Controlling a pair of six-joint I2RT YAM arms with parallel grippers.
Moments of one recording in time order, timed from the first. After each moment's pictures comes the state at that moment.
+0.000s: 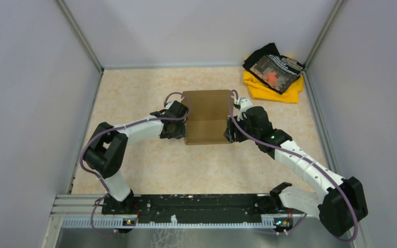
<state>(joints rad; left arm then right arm) -0.63 1.73 1.05 -0.44 -0.35 -0.61 0.53 1.06 0.73 -0.30 -0.13 0.22</state>
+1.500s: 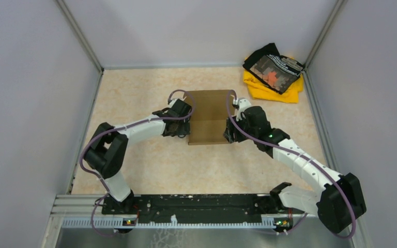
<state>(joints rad) -0.66 1.74 1.09 -0.41 -0.35 -0.62 0.53 1.10 0.73 -0.29 -0.13 0.22</state>
